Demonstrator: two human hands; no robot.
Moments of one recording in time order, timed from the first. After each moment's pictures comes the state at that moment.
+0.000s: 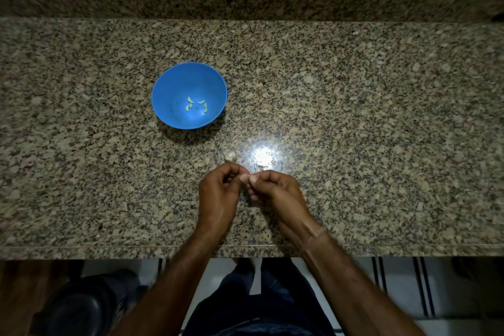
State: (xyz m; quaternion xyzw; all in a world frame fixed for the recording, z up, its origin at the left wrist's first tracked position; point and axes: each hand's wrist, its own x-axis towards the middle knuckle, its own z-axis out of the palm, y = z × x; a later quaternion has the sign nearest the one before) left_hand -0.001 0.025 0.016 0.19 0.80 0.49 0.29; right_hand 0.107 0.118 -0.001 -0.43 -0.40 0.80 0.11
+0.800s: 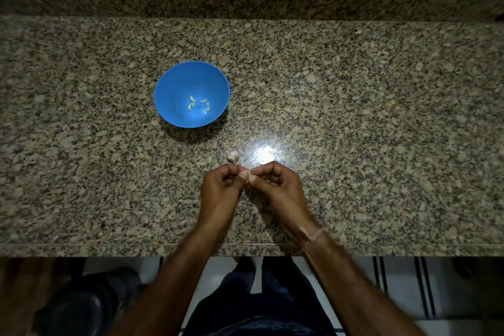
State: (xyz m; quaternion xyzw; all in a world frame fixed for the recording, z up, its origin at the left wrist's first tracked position) left_hand -0.003 0.026 0.010 0.10 0.77 0.52 0.36; right_hand 0.103 0.116 0.005 -0.40 -0.48 0.76 0.17
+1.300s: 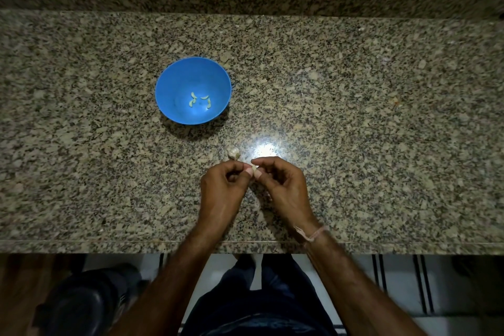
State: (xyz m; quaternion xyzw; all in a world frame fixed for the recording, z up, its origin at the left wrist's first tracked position) left_hand -0.006 0.025 0.018 0.20 0.82 0.45 0.29; right_hand 0.105 0.121 -0.006 -0.37 -0.59 0.69 0.21
